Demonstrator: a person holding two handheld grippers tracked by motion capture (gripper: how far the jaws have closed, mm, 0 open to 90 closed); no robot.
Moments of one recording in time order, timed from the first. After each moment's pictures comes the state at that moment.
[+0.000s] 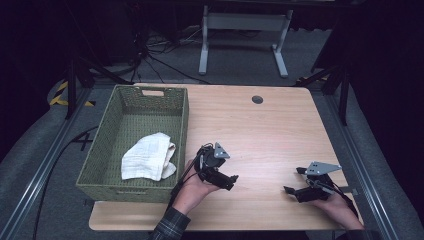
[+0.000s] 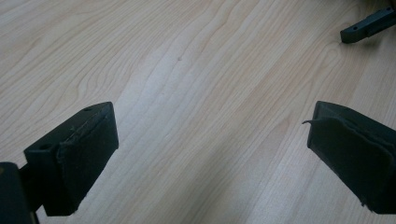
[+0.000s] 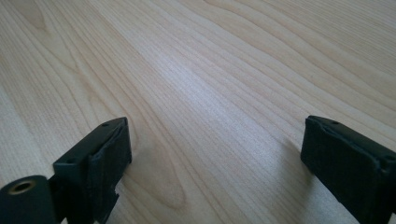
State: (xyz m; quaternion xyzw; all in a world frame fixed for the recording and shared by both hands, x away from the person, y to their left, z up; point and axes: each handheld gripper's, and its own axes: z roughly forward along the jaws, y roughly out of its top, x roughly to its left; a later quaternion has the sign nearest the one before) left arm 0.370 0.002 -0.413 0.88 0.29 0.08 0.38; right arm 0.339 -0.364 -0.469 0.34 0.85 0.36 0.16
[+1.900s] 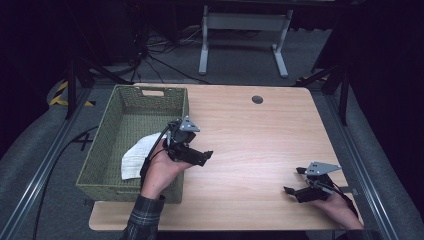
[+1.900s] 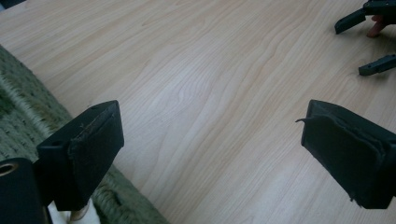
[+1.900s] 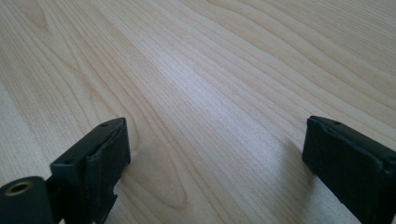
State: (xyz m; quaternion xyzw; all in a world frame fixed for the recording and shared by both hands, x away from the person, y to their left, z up) left arm 0.391 0.081 -0.343 0.86 0.32 0.11 0.39; right arm 0.339 -0.363 -0.469 0.34 0.85 0.36 0.16
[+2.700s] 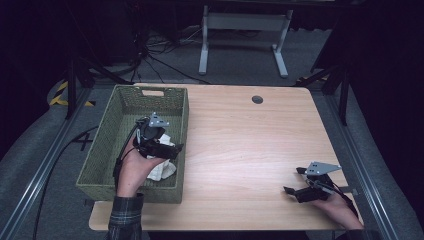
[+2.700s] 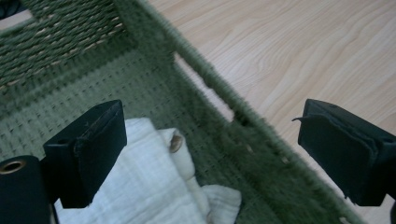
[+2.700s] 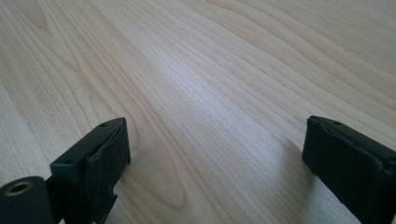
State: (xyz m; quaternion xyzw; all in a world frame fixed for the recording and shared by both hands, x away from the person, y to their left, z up) left arm 0.399 0.153 -0.351 0.83 0.41 0.16 0.35; right arm 0.339 -0.363 -0.469 0.34 0.85 0.36 0.16
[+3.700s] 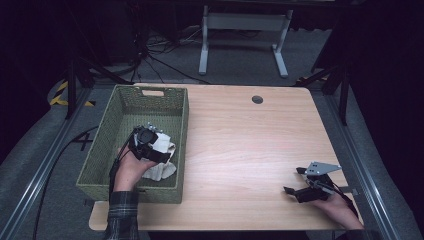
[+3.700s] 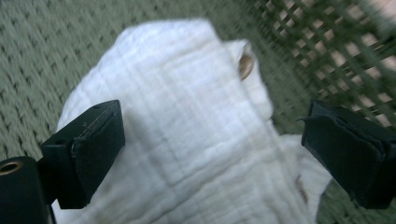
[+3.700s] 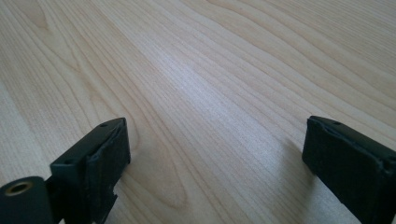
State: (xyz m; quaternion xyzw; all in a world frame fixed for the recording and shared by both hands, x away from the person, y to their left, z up) left arm 0.431 0.173 -0.415 0.85 0.46 0.12 0.23; right arm 0.339 -0.363 -0.469 0.34 0.85 0.36 0.16
